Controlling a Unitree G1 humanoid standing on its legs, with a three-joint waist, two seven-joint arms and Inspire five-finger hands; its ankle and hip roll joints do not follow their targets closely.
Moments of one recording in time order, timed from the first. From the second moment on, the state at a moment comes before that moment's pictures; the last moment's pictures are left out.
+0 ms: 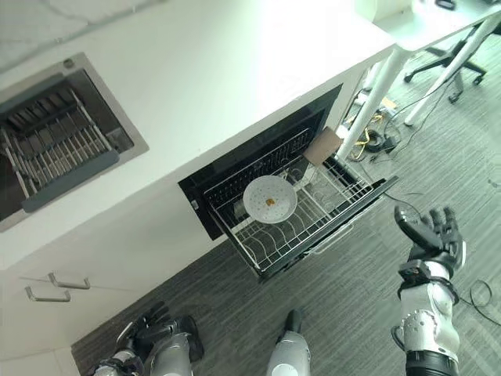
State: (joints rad) left arm 0.14 0.27 -0.08 0.83 -0.57 -0.15 -0.19; right arm -0.08 -0.51 -0.38 0.39 1.01 -0.01 -0.31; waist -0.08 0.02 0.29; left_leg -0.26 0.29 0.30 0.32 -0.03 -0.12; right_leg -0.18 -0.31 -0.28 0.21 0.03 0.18
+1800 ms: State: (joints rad) left arm 0.15 0.33 -0.10 0.89 -0.63 -0.13 -0.16; right arm -0.62 -0.81 -0.29 1.35 1.25 -0.01 -0.45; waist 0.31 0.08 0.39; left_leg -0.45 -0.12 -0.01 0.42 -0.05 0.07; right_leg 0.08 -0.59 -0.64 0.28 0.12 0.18
